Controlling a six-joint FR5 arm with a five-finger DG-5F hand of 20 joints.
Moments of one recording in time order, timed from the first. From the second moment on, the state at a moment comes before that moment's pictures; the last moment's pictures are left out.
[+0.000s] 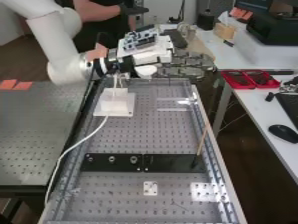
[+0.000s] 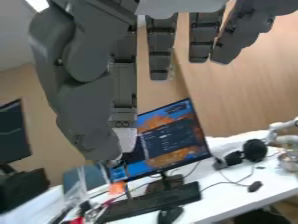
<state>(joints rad) 1.62 -1.90 -1.84 -2.35 -1.46 -0.50</state>
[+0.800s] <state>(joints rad) 1.73 -2.04 -1.76 -2.44 -1.54 -0.44</state>
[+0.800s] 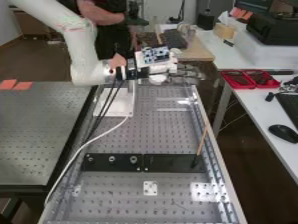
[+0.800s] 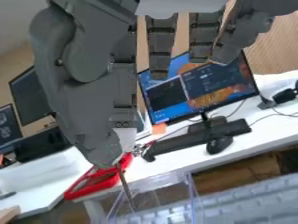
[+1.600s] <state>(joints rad) 1.74 -2.13 -1.72 -2.55 -1.50 -0.42</state>
